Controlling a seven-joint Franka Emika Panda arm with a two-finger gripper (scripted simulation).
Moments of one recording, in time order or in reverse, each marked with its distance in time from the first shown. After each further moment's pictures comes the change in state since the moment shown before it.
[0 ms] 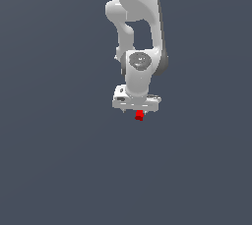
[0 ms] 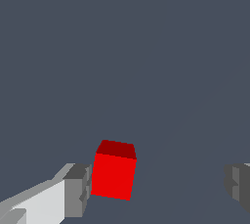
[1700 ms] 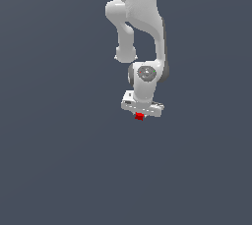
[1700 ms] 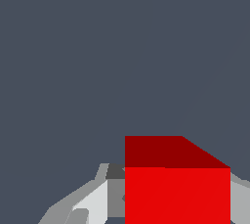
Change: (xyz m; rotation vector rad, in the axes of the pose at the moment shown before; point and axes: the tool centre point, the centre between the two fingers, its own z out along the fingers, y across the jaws) arm -0.029 -0.032 0.070 0.008 -0.002 0.165
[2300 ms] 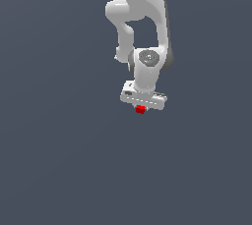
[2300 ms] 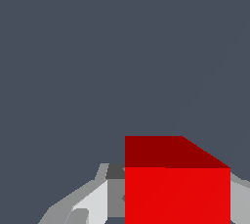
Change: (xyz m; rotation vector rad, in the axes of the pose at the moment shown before) arm -0.002 0.001 -0.062 0.000 0.000 0.000
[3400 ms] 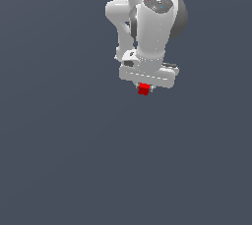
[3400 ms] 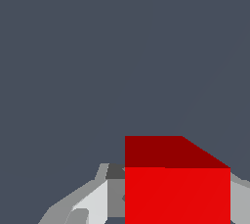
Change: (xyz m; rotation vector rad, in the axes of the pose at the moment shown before) arm 0.001 -0.001 -0.144 0.001 0.002 0.000
